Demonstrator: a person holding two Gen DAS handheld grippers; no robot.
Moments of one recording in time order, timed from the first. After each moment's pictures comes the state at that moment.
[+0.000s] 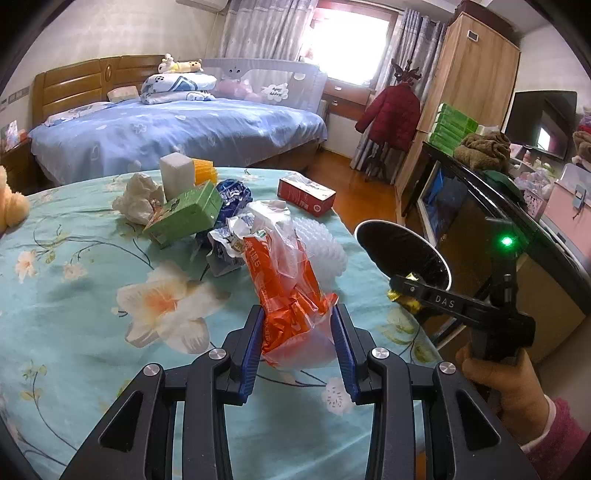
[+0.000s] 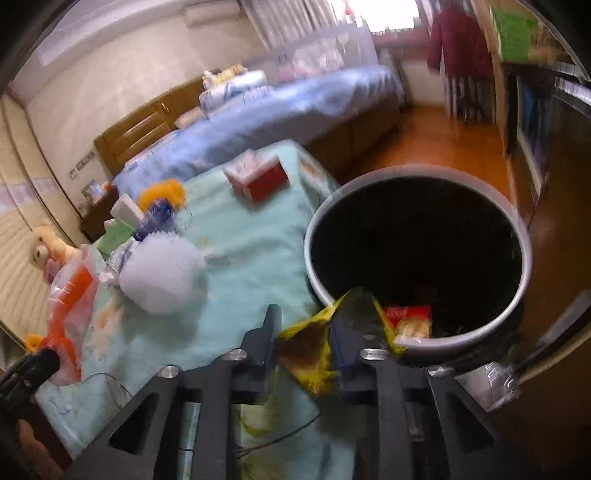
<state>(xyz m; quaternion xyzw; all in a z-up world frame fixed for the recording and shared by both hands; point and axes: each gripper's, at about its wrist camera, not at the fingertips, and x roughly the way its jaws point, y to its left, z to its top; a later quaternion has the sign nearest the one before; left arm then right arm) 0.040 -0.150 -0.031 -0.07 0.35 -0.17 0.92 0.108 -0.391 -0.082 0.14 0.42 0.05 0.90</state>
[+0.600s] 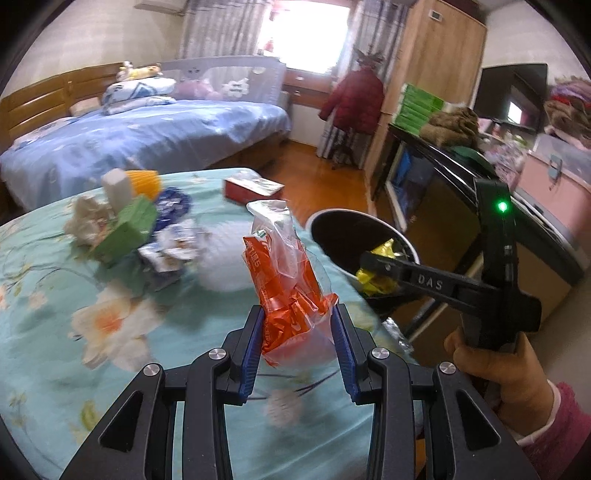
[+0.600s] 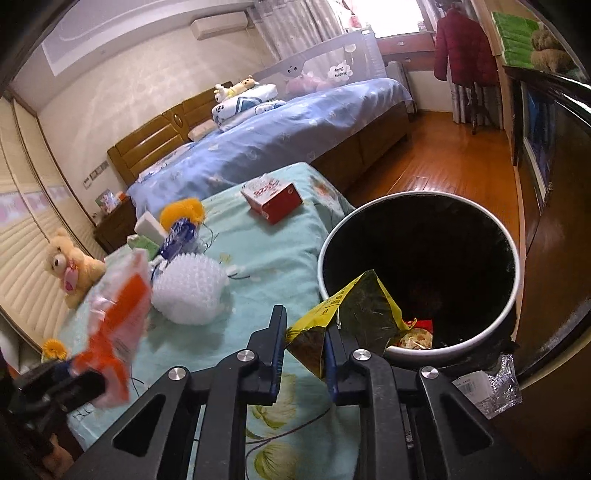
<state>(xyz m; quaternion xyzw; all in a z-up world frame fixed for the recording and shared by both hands) 0.050 -0.197 -0.029 -0.03 0.35 -0.24 0.90 0.093 -0.401 -0.054 0.15 0.40 0.06 0.90</state>
